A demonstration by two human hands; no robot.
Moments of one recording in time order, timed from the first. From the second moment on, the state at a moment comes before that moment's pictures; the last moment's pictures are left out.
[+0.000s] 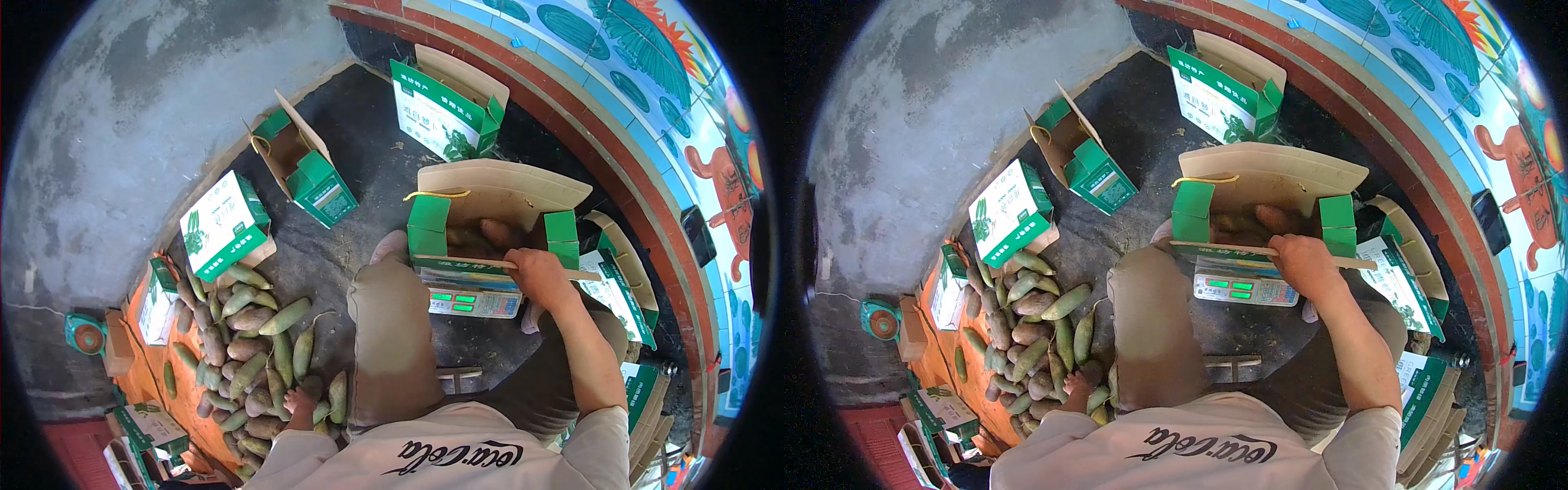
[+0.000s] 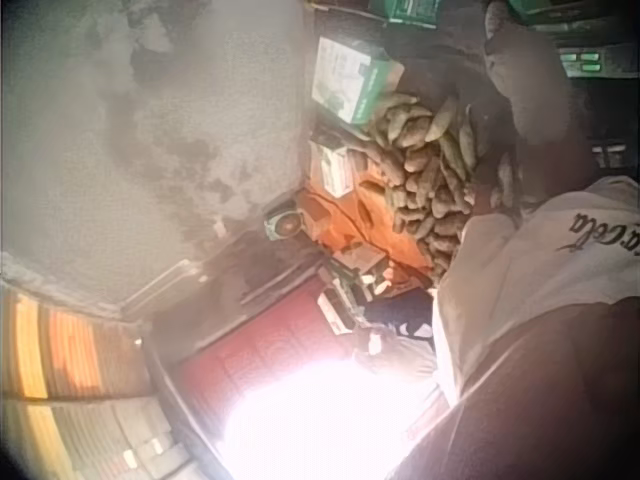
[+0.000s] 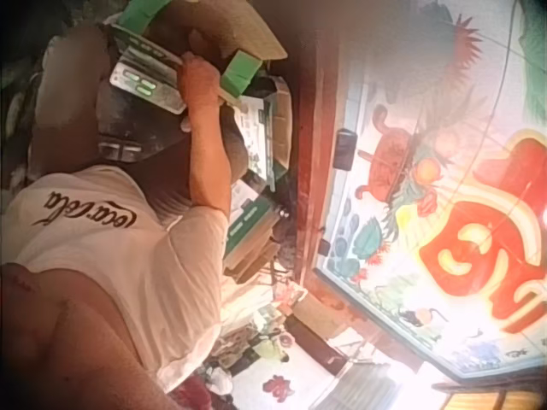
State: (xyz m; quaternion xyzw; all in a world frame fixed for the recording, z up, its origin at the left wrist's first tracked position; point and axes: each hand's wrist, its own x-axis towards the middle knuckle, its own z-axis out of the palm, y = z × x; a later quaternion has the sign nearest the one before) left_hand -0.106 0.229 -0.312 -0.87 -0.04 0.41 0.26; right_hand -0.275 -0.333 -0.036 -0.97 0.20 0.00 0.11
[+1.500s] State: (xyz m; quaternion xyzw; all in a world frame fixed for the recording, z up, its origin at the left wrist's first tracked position) left_hand -0.061 -0.155 0.027 -0.79 0.36 0.26 -0.42; right_hand -0.293 -0.322 -0.056 -0.99 0.13 -0.03 0.08
